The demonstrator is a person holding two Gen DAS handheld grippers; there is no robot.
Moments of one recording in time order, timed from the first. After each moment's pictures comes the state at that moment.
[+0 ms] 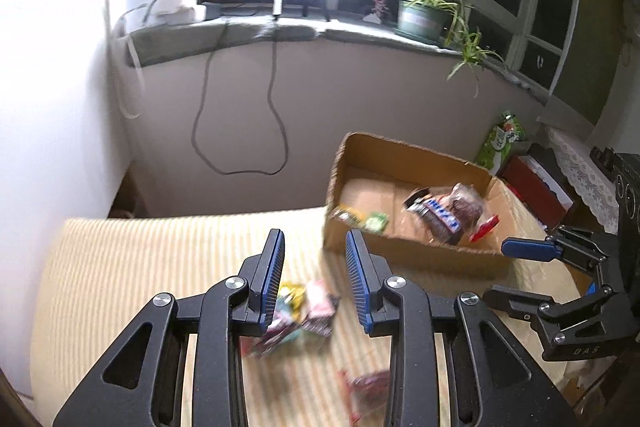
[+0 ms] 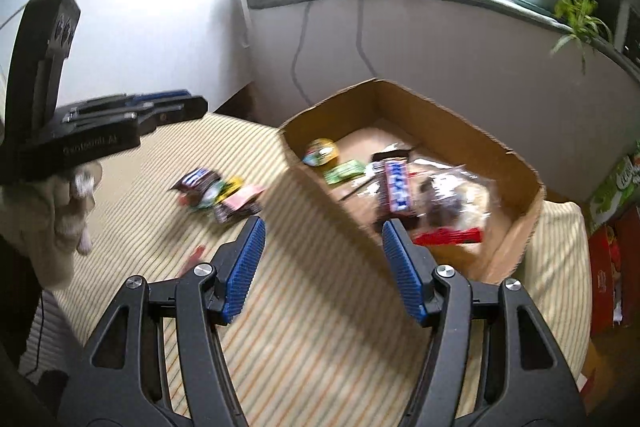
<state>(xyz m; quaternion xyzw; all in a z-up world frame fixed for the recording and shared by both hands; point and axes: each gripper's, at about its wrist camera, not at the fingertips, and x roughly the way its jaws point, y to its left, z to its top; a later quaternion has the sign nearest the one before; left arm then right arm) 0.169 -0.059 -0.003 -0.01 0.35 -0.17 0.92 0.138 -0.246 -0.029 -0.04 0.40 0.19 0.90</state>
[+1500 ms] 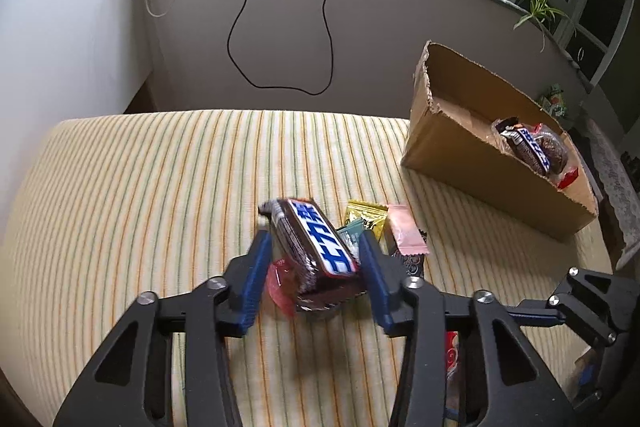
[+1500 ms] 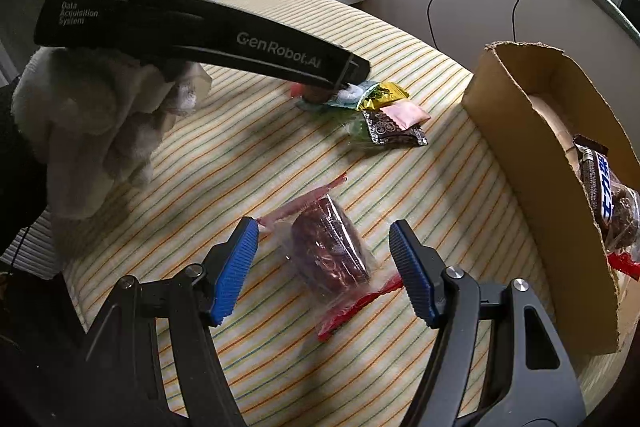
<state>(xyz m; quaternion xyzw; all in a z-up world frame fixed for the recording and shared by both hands) 0.198 -0.036 -0.094 -0.03 0.45 -0.12 0.88 0.133 -0.132 -0.117 -0.18 0.46 0.32 0.81</state>
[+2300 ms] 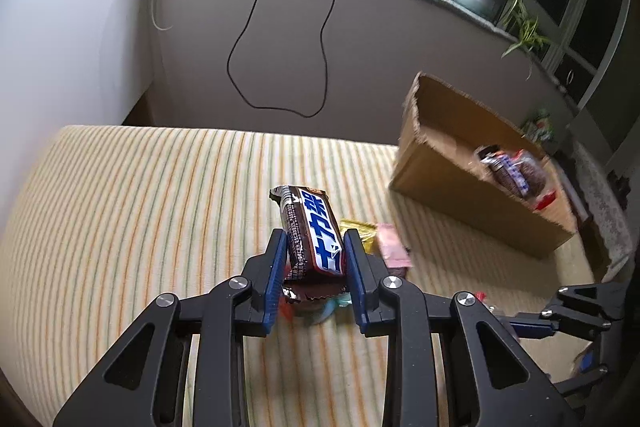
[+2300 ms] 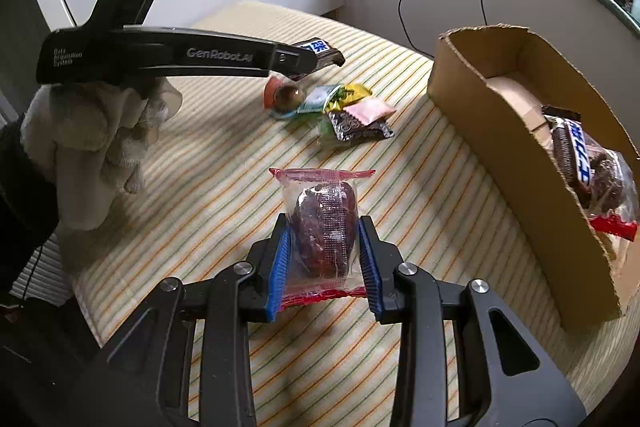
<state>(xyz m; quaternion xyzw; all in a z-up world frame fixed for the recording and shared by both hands) 0.187 -0.021 -0.074 -0.08 0.41 -0.14 0.90 0.132 -0.170 -0.104 -0.12 0.45 0.30 0.83</state>
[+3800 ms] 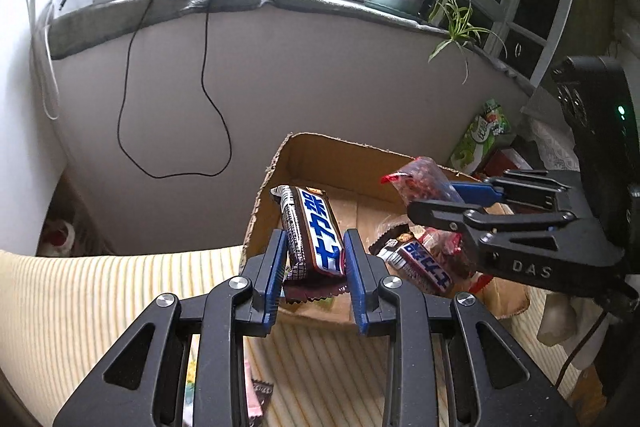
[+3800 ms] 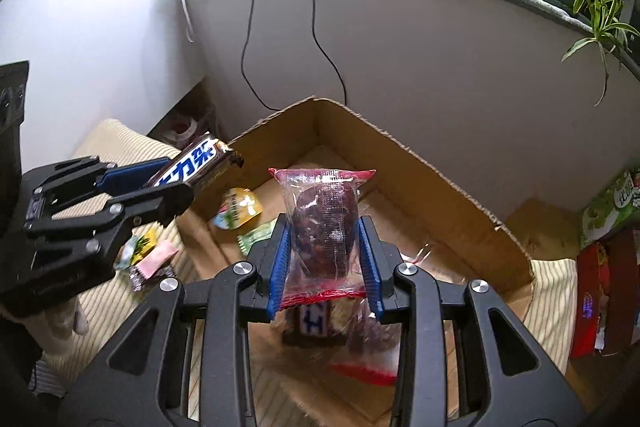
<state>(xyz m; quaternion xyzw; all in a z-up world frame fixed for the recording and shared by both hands) 0.256 -0.144 -0.033 -0.02 0.38 -0.23 0.90 0.273 -0.282 -0.043 -0.04 0.44 0.14 0.89</state>
